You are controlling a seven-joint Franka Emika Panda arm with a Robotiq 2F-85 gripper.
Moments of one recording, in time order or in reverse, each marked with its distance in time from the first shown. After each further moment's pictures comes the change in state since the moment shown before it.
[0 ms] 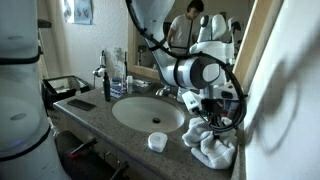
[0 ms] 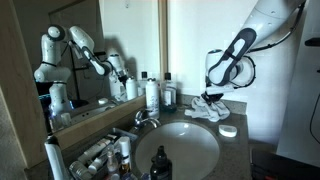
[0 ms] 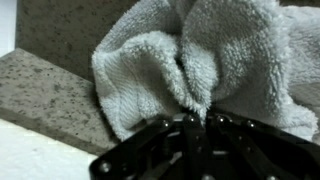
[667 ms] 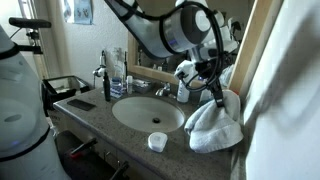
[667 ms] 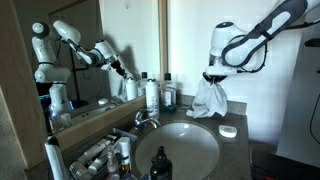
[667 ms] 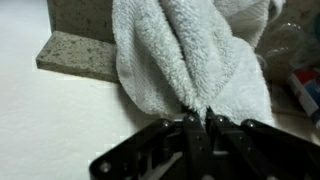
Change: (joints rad) arm -0.048 -0.382 0.103 -0.099 -0.348 -0.110 0.490
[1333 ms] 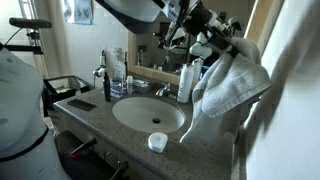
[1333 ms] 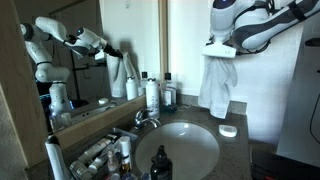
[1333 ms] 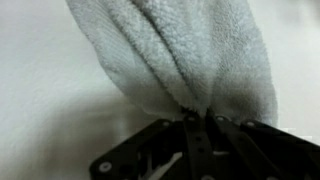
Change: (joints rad) arm -0.106 -0.265 0.279 0.015 -0.524 -0.280 0.622
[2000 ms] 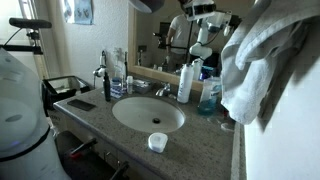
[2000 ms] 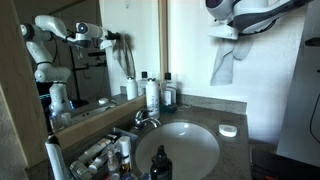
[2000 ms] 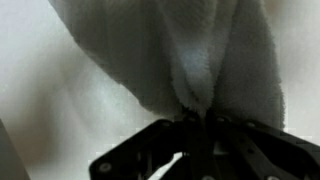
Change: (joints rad) arm 0.117 0.002 -0.051 0.163 -0.385 -0.456 0.232
